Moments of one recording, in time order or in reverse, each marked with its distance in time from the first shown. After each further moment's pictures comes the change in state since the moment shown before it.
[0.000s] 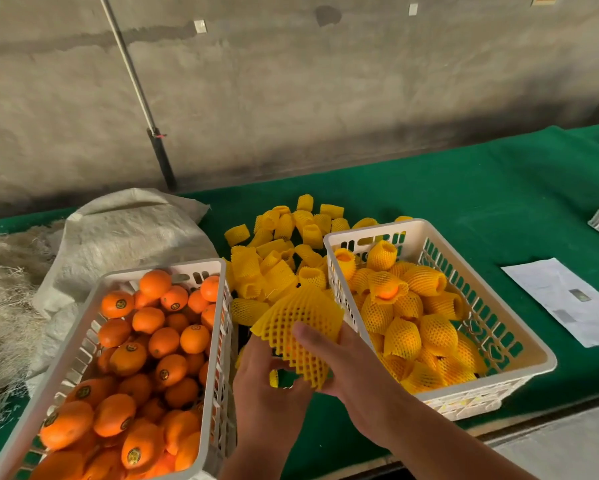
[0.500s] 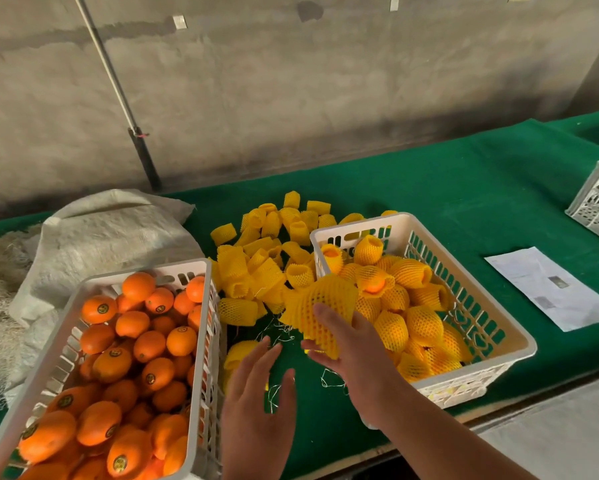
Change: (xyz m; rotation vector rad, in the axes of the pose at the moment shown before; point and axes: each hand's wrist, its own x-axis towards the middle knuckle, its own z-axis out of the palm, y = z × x) left_hand -0.025 -0.016 -0.004 0.281 -0.052 0.029; right_hand 0.023 0.022 -0.030 0.128 0.294 -0.024
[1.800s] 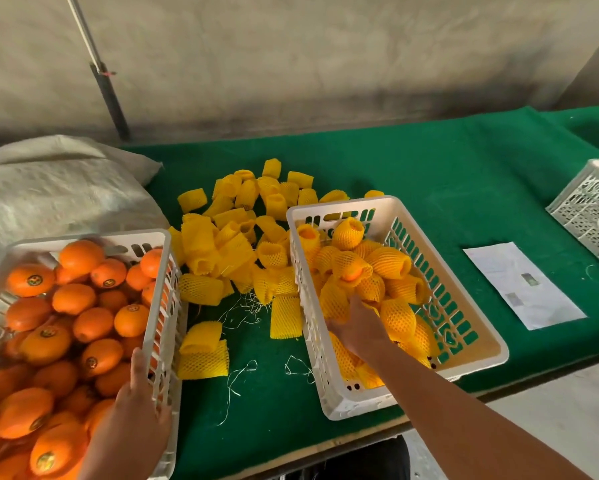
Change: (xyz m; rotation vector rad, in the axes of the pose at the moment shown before) left_hand 0.006 -0.153 -0.020 0.511 -0.427 -0.432; right_hand 0.151 0.058 -0.122 -1.268 0.171 0.097
